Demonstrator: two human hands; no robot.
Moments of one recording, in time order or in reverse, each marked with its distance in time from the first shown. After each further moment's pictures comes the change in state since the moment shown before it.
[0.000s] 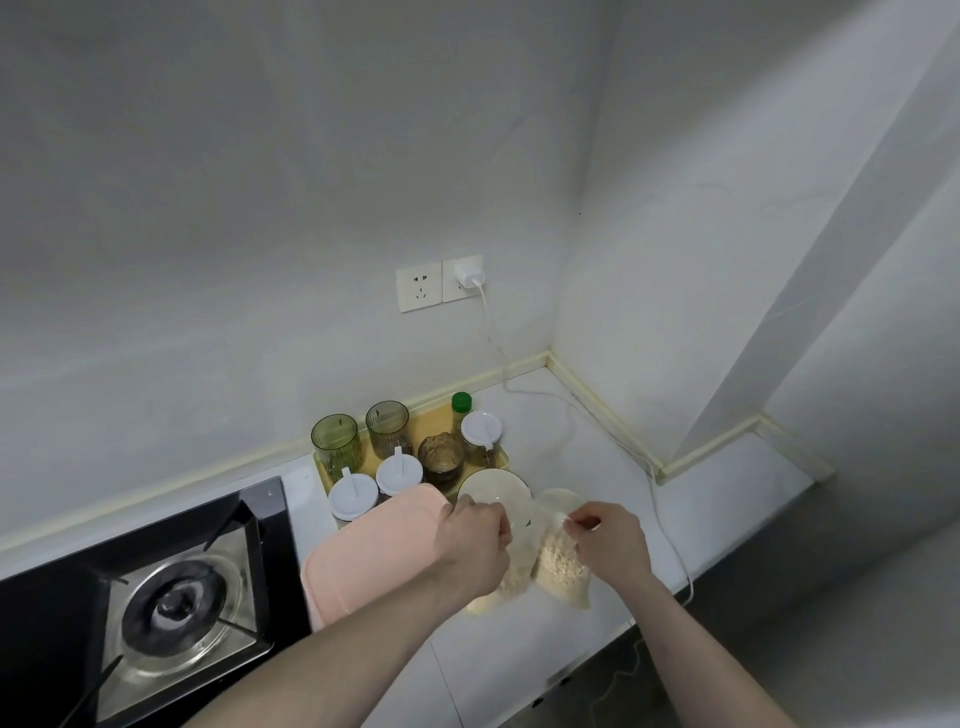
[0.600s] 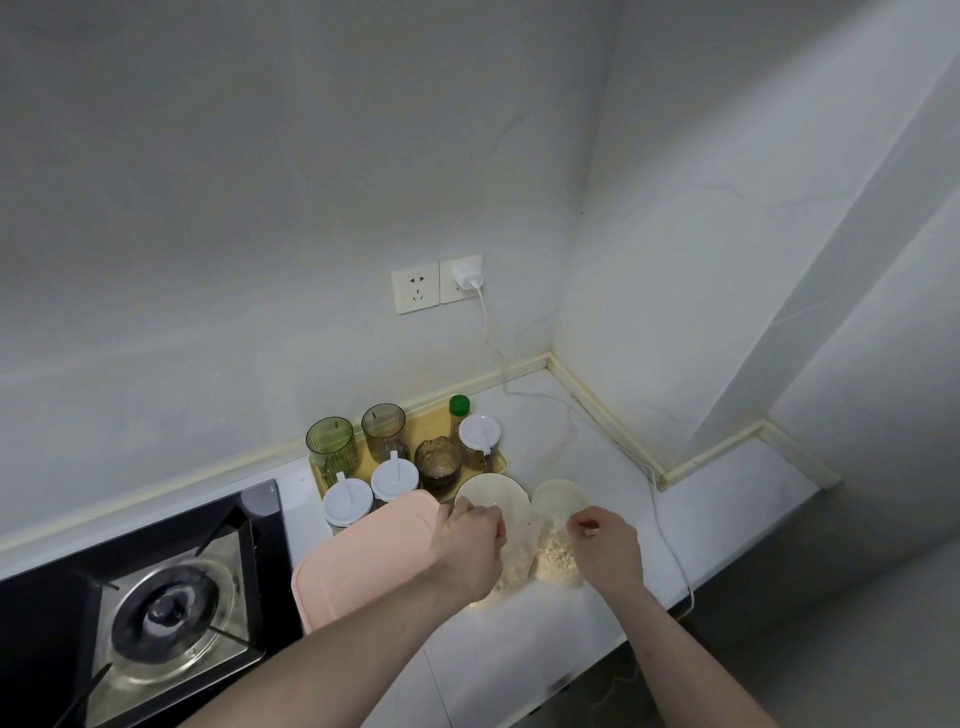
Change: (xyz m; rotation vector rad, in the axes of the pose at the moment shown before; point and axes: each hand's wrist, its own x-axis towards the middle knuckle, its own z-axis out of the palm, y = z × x) left_hand 0.017 -0.009 0.014 0.089 0.003 0.046; right_hand 0.010 0.004 0.012 0.046 0.069 0.045
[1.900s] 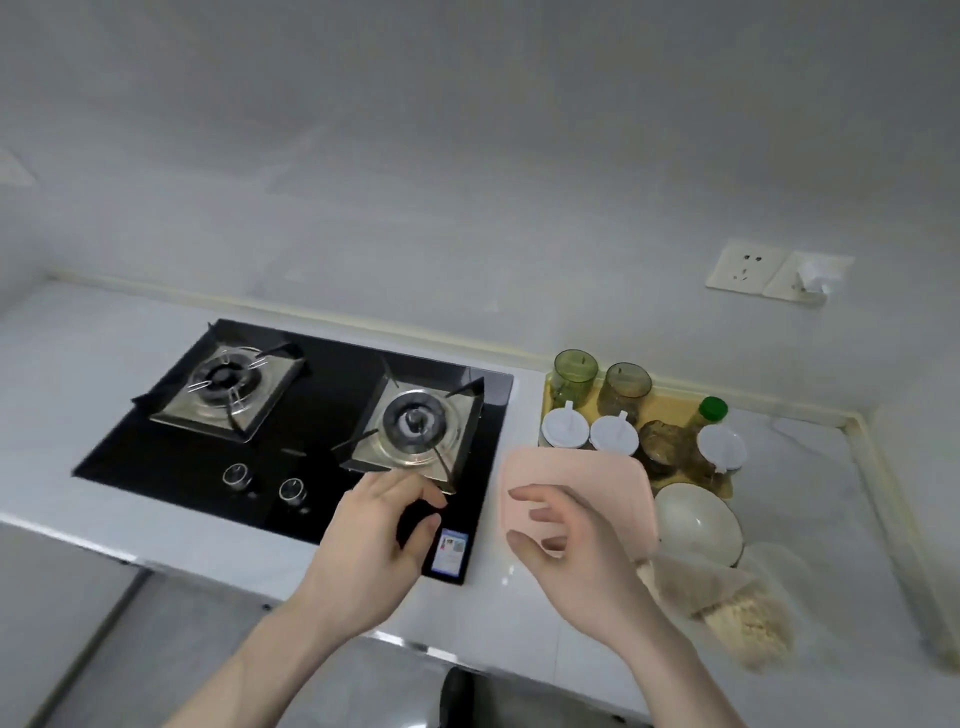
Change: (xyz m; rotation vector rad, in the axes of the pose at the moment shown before) left_hand -0.289 -0.086 -0.098 -0.304 0.534 -0.584; right_hand -0.165 -0.167 0.054 0.047 -0.915 -0.711
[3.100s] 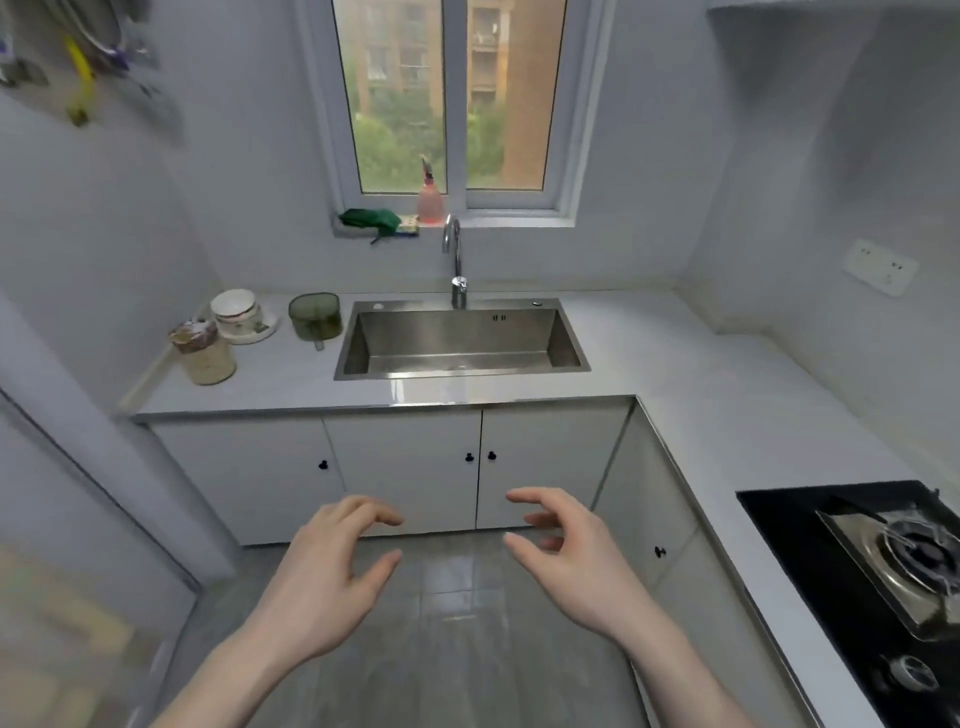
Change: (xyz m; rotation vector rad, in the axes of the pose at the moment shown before) left_hand -0.627 -0.271 -0.301 0.247 0.754 -1.026; right_hand -0.174 -0.352 0.614 -0.114 -1.030 -0.747
